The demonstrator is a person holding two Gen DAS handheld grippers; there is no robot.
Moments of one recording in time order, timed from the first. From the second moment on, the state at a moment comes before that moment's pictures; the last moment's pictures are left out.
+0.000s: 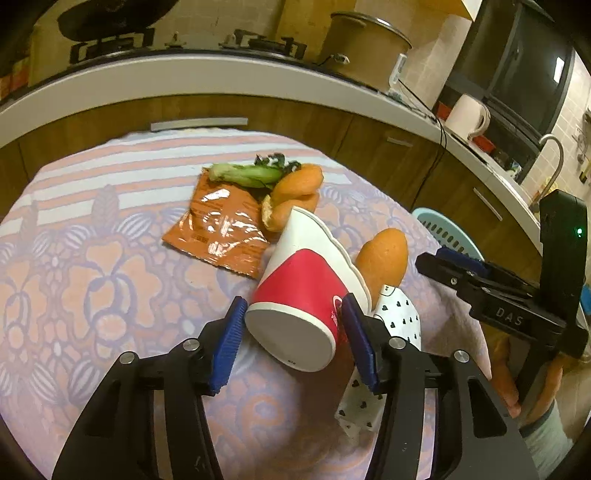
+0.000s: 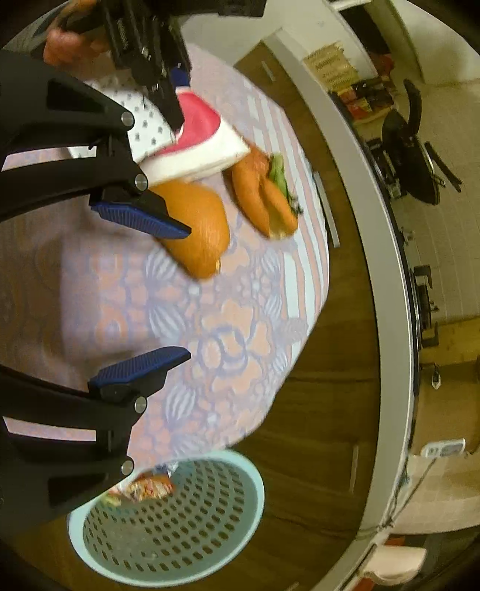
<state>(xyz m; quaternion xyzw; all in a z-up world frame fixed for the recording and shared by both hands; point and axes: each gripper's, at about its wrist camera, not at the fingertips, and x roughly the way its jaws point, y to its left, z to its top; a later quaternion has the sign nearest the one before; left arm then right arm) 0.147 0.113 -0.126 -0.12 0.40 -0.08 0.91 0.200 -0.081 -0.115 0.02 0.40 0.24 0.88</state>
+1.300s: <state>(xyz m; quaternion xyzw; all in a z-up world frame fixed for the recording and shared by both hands) 0.155 0.085 -0.041 -0.11 0.31 -0.08 0.94 0.199 -0.093 -0.035 0.00 0.33 0.21 0.92</state>
